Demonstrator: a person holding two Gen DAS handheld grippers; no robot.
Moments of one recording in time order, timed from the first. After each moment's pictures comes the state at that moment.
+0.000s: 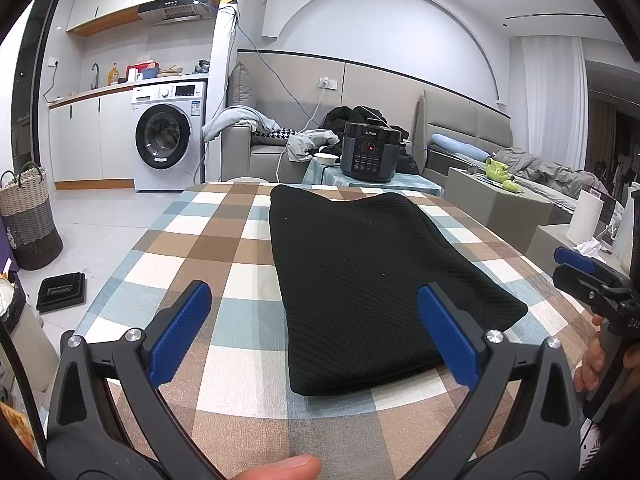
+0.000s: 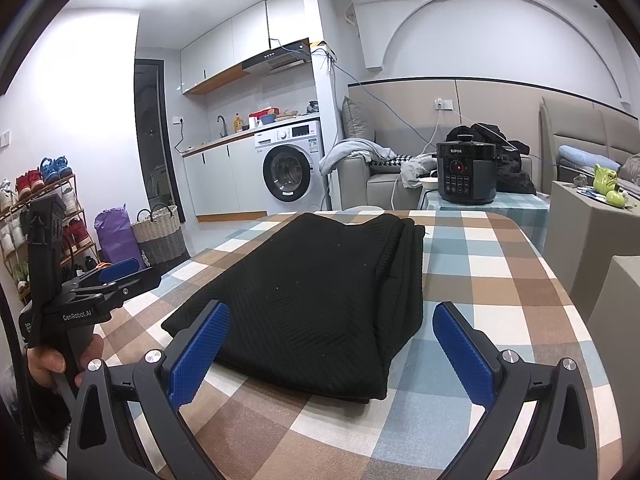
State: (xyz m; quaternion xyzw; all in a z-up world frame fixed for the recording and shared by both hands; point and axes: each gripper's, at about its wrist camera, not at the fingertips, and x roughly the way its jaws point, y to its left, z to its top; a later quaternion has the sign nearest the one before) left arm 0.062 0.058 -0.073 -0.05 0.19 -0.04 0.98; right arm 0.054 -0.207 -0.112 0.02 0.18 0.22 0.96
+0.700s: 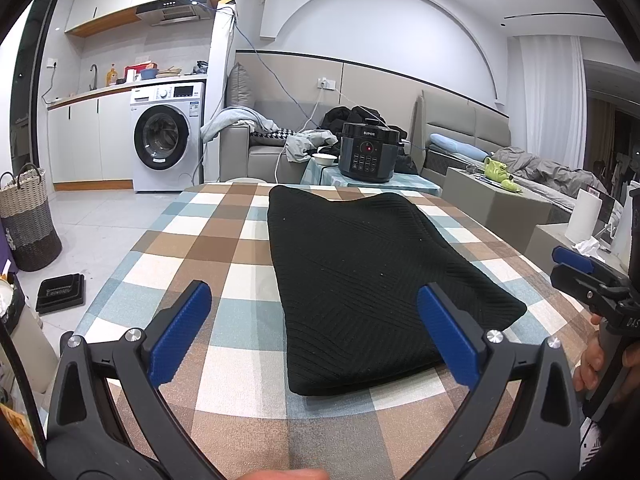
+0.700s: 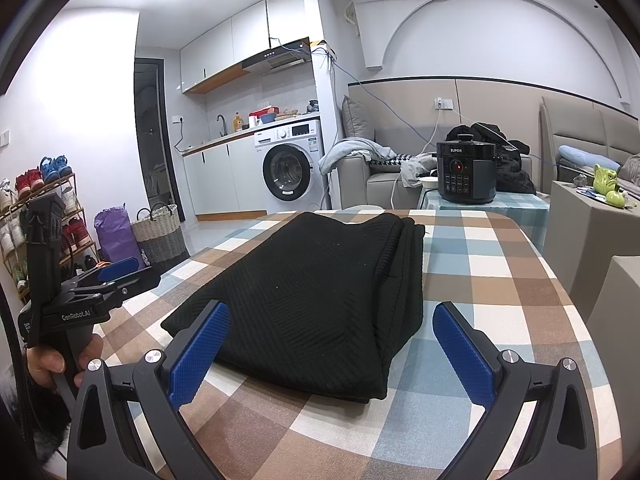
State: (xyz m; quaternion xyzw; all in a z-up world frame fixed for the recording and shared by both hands) left arm 0.062 0.058 -0.074 -0.05 0.19 -0.04 0.98; right arm 0.054 -0.207 -0.112 0.02 0.18 0.22 0.96
